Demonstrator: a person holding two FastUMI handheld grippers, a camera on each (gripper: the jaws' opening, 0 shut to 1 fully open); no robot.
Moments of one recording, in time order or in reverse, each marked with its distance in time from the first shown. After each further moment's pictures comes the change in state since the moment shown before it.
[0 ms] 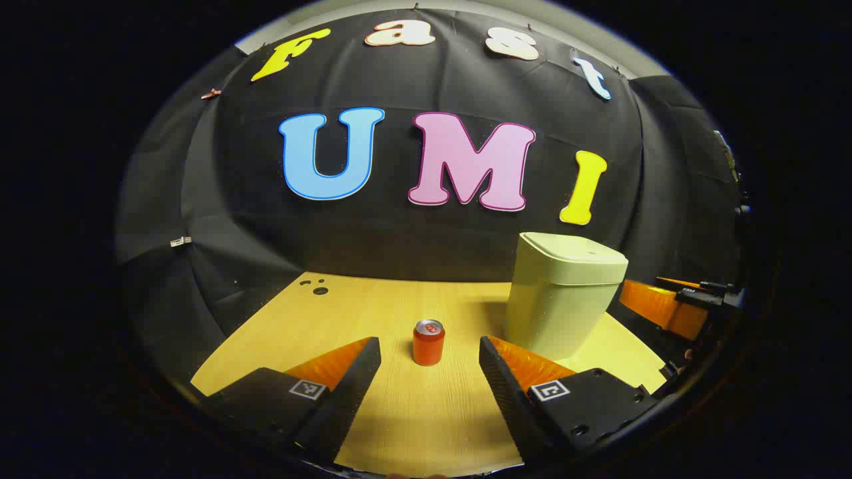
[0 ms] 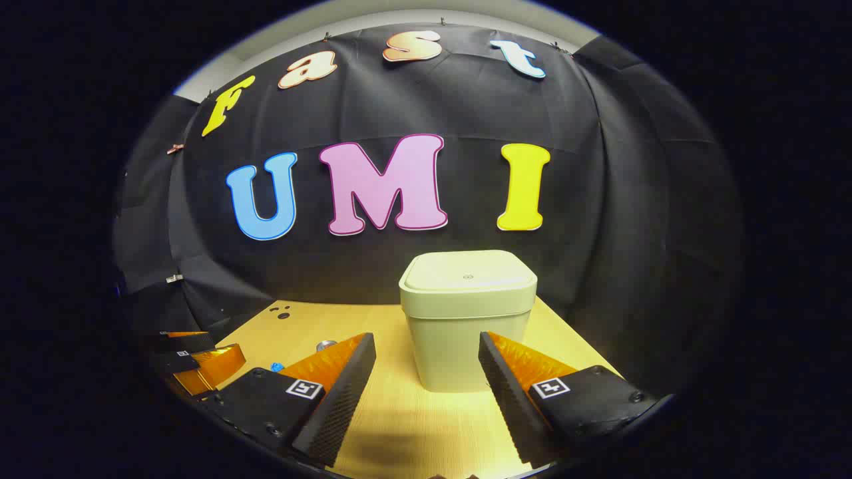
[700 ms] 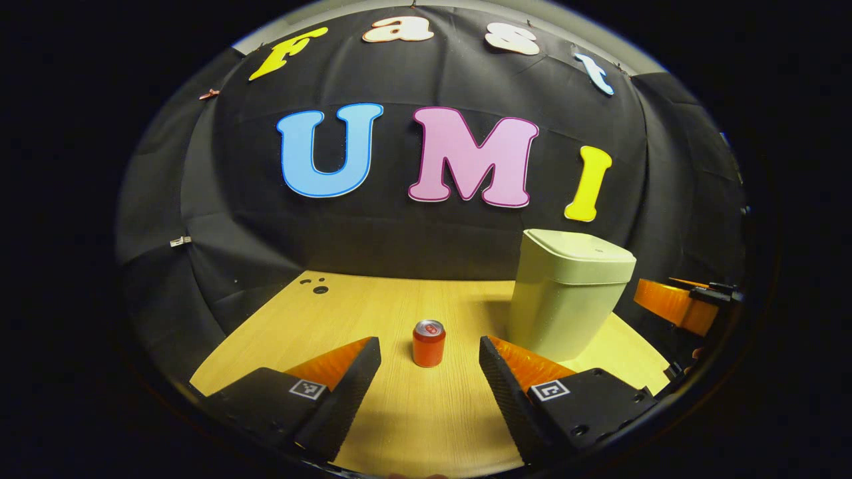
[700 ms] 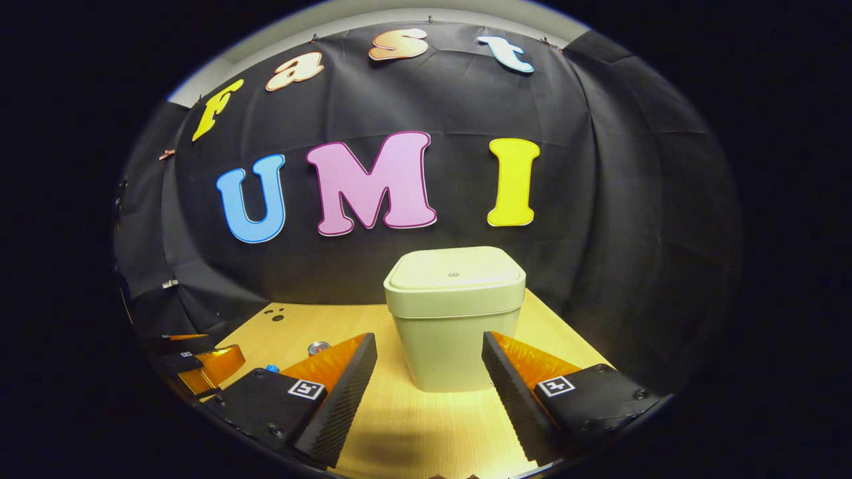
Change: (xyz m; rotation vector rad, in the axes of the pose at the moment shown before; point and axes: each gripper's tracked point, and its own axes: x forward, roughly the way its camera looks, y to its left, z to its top) left arm 0.017 -0.002 0.002 0.005 0.006 0.014; right arm 0.010 -0.013 0.000 0.019 0.001 -0.026
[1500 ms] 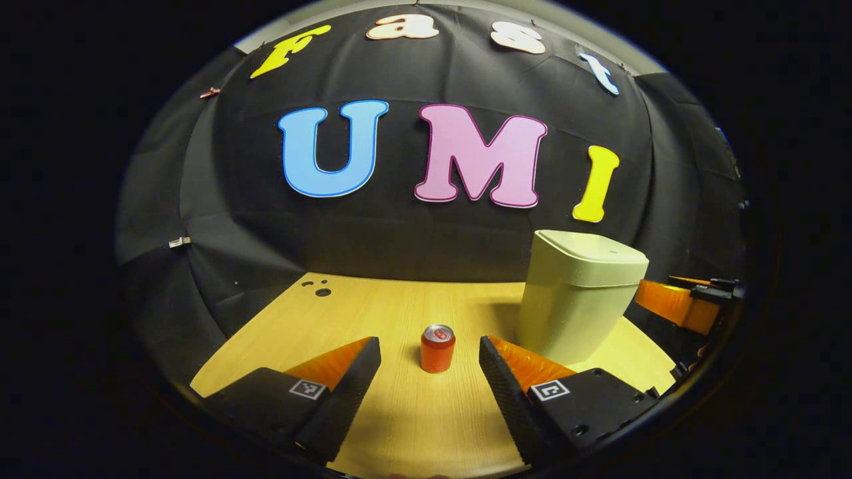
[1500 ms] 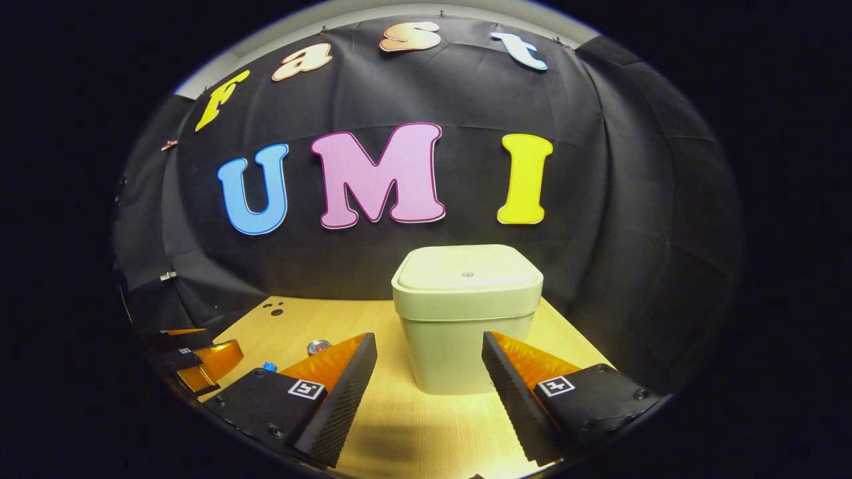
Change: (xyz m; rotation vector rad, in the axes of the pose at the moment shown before) left arm 0.021 0.017 0.002 0.000 -0.005 0.013; right arm 0.021 0.018 -0.003 -0.036 0.026 0.021
